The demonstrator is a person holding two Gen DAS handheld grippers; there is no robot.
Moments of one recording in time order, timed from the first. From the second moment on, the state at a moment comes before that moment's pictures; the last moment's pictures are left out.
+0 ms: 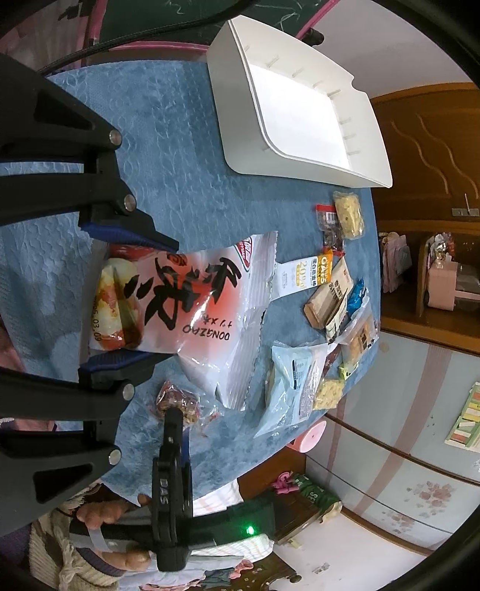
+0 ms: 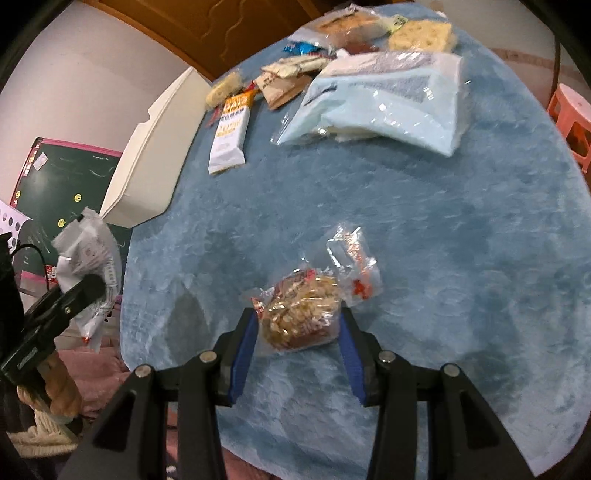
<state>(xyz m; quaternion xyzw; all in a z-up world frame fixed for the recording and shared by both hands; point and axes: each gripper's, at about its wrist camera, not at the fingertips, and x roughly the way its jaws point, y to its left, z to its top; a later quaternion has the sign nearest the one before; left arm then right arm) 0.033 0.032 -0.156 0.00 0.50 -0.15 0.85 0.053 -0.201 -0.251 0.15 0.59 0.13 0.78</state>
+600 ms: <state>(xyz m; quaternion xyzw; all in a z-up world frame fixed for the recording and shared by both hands) 0.041 0.052 -0.133 -0.01 0.48 -0.13 0.87 0.052 -0.143 -0.196 -0.02 0.52 0.12 0.84</state>
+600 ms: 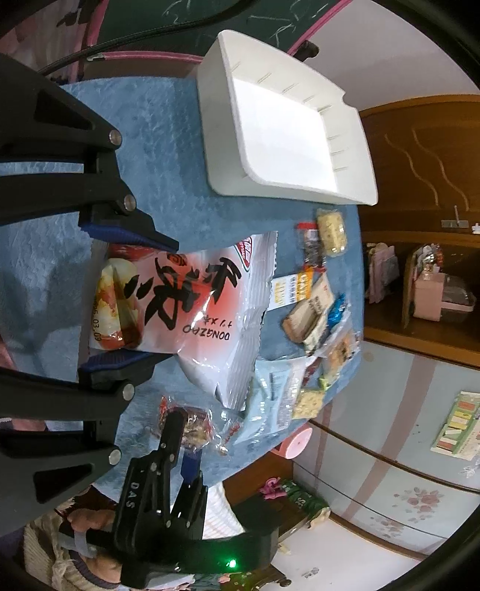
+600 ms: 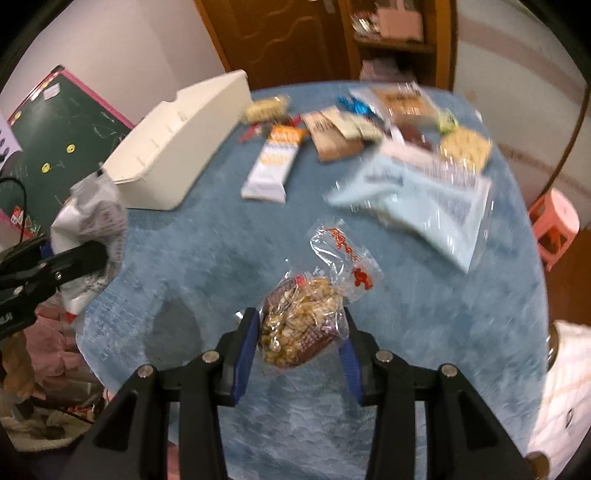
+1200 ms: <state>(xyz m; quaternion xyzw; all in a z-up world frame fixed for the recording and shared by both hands) 0.089 0.125 -0.064 0.01 0.43 -0.03 0.90 0.092 -0.055 -0.064 -0.09 0.41 0.20 0.88</state>
